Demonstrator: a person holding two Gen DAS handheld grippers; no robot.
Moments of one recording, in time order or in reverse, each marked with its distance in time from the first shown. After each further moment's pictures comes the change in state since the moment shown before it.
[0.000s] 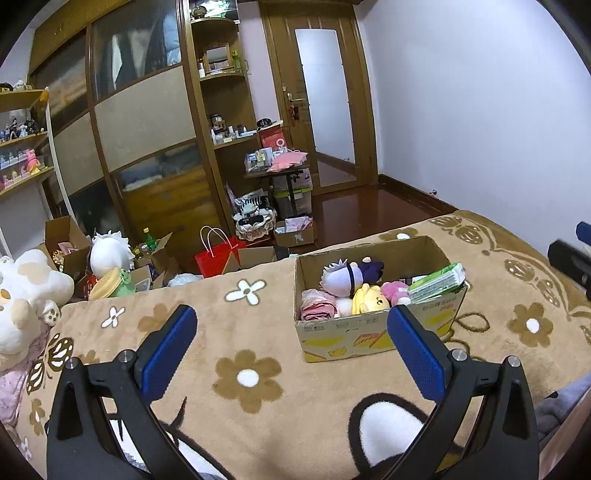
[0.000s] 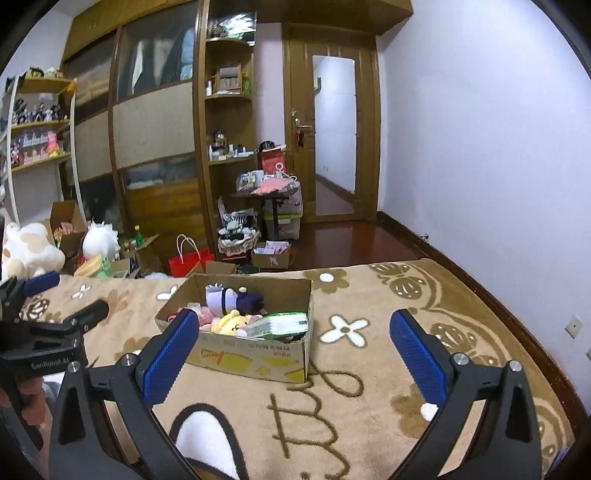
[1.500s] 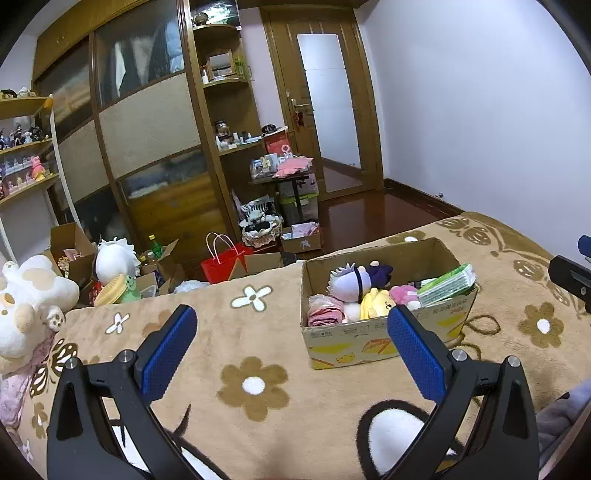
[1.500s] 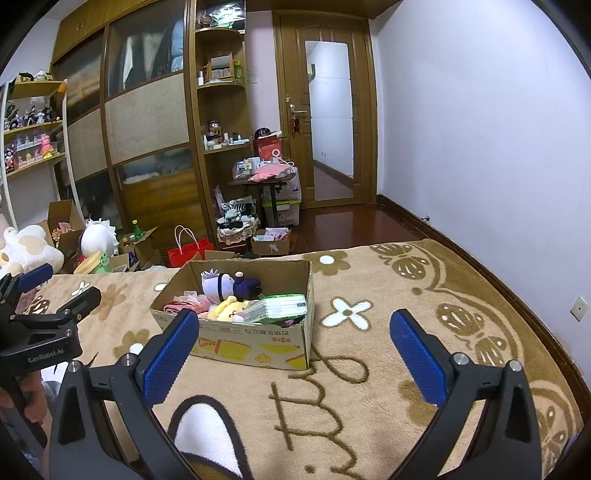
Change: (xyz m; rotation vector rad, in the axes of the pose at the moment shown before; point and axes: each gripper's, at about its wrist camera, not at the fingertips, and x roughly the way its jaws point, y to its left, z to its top) left arm 0.009 -0.003 -0.003 0.016 -0.027 0.030; right arm 0.015 -0.005 -0.010 0.028 0.052 0.010
